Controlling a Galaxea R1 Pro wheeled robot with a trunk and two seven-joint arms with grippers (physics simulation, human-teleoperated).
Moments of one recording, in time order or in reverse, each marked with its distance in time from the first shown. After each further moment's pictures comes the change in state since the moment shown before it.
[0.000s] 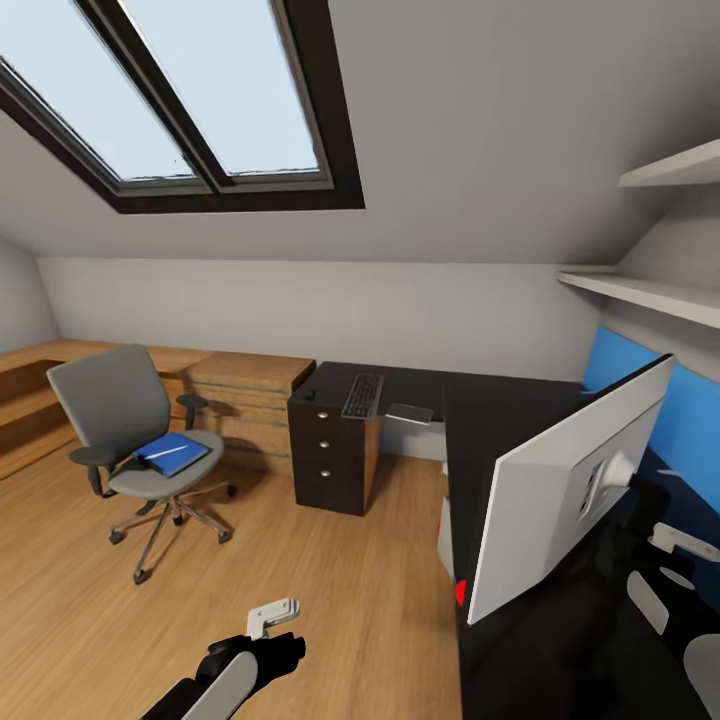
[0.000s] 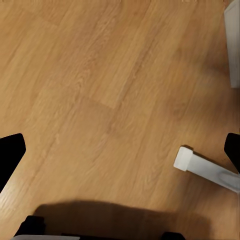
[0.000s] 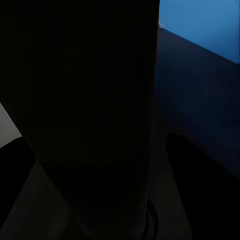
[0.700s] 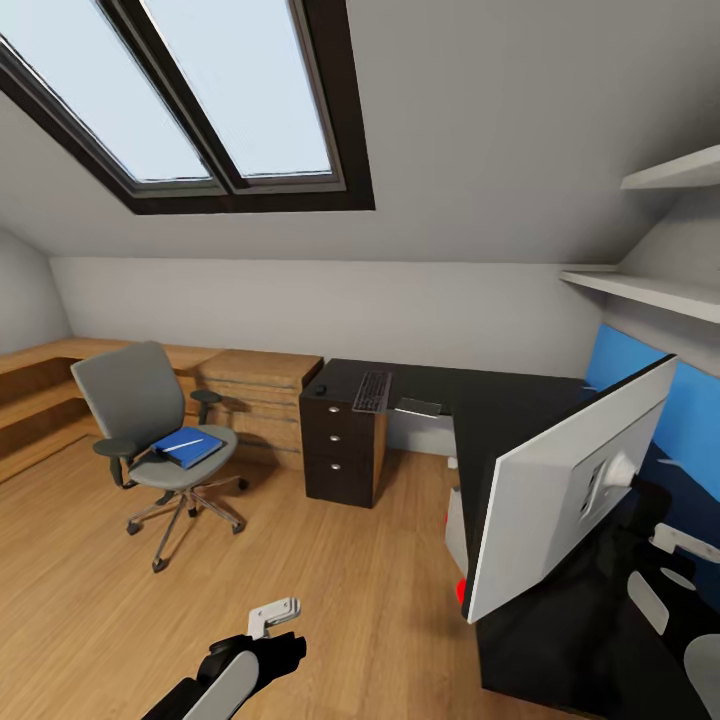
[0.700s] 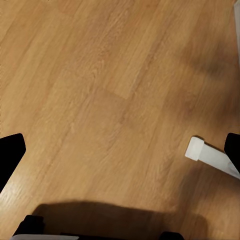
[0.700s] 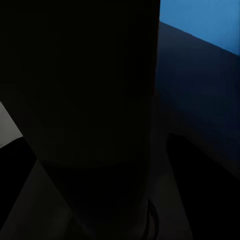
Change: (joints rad) left arm 0.000 -0.005 0.002 0.000 0.000 0.000 0.004; right arm 0.000 0.000 -0.004 0.002 0.000 -0.003 -0.003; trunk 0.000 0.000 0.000
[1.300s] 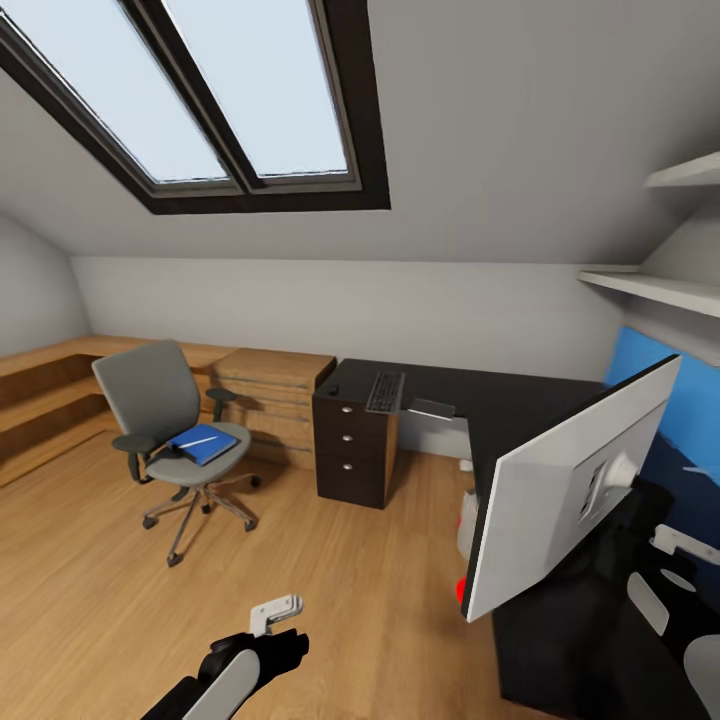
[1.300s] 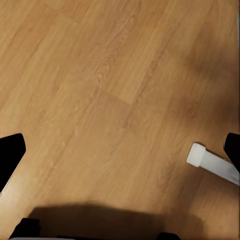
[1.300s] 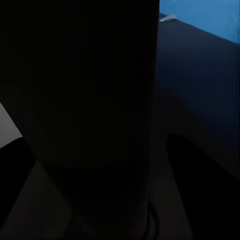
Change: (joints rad) left arm 0.000 0.000 -0.003 -0.019 0.003 -0.001 0.001; right arm 0.001 0.000 0.006 0.005 -0.016 -0.013 -0.001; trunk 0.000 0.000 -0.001
